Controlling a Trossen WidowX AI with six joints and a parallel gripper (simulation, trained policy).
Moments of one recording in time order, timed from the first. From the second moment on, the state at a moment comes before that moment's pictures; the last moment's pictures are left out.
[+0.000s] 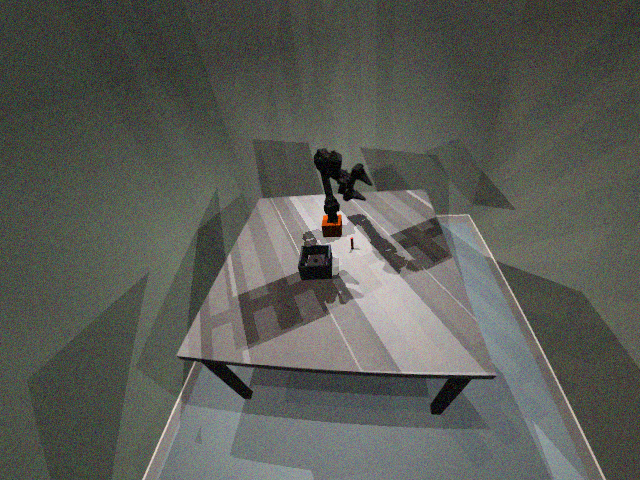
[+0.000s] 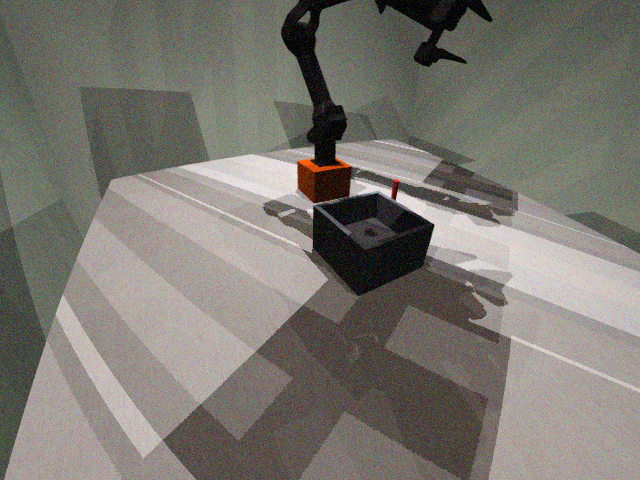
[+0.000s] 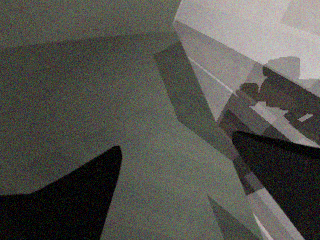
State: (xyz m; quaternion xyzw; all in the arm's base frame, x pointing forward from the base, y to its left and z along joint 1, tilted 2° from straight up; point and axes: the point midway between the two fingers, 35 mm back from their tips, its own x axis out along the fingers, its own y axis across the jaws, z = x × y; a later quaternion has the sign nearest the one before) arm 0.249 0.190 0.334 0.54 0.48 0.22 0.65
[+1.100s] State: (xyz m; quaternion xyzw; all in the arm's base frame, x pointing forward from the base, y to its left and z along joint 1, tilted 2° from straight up) arm 0.211 0.126 0.108 0.44 0.62 -0.30 0.58
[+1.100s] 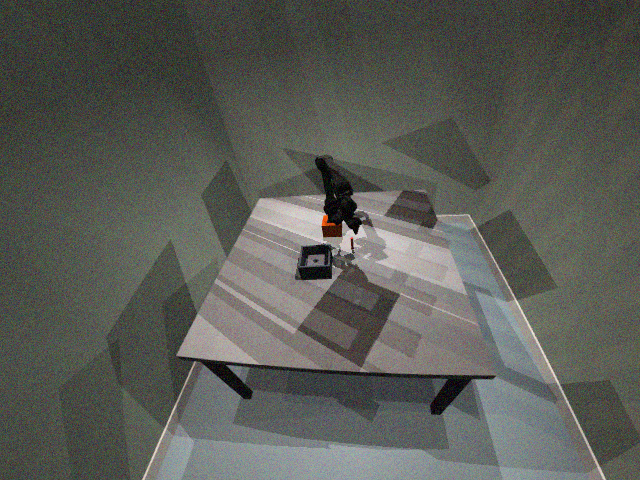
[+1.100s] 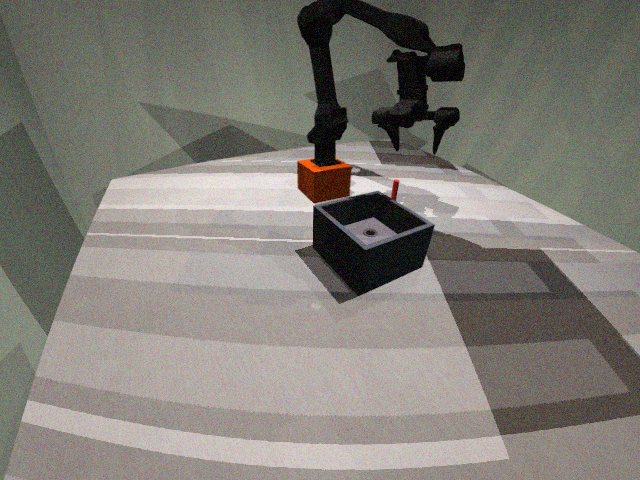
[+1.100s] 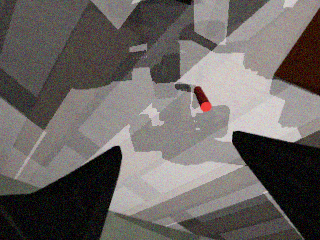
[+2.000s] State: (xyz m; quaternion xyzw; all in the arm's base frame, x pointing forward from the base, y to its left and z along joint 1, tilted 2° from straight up) arm 0.184 0.113 -0.003 0.35 0.59 -0.39 0.61
